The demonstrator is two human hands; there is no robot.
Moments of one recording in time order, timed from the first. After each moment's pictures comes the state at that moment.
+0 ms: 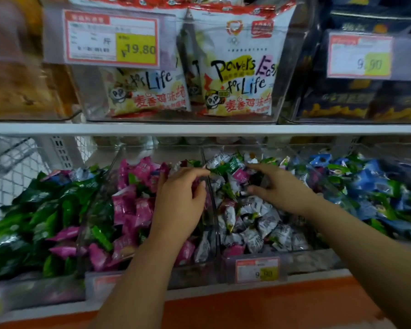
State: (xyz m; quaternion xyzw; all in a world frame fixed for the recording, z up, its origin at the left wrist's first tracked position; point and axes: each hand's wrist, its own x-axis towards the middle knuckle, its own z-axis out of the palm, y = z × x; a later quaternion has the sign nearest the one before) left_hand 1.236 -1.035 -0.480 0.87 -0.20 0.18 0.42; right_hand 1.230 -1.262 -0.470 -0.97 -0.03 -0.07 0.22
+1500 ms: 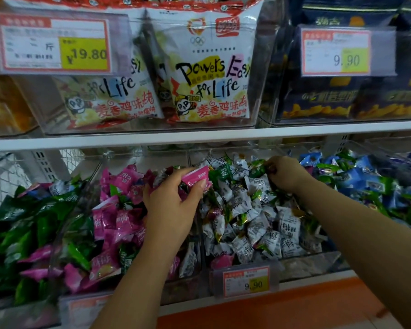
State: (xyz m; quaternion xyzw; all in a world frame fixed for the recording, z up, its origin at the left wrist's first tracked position) left_hand 1.235 -1.055 -0.478 0.83 -0.16 0.14 0.52; right_hand 1.269 -1.309 -0.461 -0.98 0.14 -0.06 0.10
